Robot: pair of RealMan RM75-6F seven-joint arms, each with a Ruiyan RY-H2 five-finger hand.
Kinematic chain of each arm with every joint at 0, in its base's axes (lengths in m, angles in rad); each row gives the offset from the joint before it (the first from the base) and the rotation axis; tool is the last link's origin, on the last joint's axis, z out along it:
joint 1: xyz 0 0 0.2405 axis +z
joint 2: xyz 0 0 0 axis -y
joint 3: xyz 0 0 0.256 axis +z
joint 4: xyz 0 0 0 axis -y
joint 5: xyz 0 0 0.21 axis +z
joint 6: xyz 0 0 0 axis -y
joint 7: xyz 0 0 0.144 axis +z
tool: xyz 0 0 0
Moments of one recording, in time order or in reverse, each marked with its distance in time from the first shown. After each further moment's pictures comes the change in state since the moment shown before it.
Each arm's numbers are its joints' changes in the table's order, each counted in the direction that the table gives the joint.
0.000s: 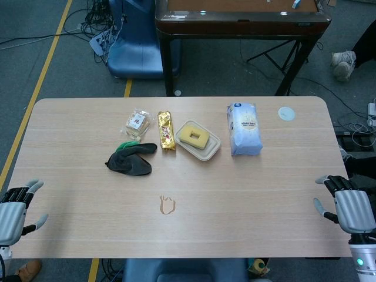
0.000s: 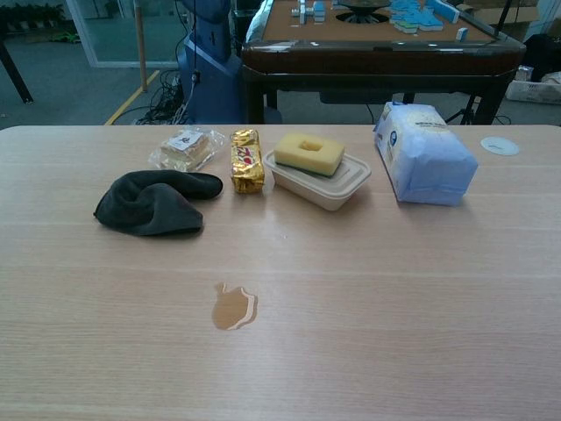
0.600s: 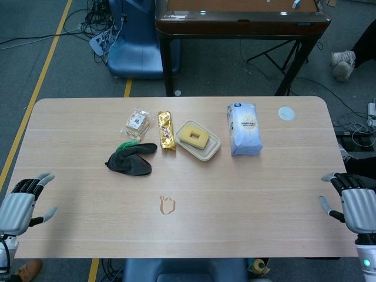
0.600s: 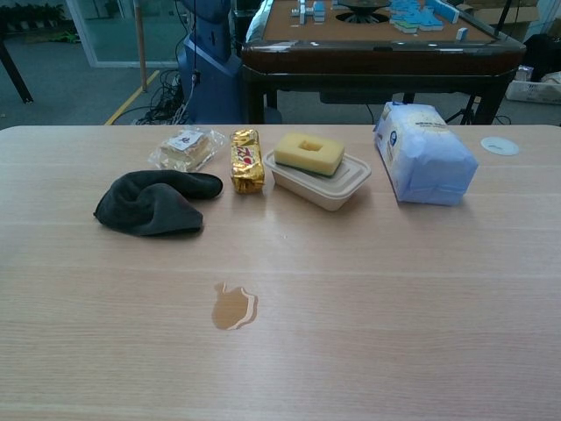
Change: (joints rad) left arm -0.081 -0.013 -0.022 -0.024 0.033 0.081 -0.093; right arm -0.008 -0.041 0.015 0.021 -0.007 -0.032 0.002
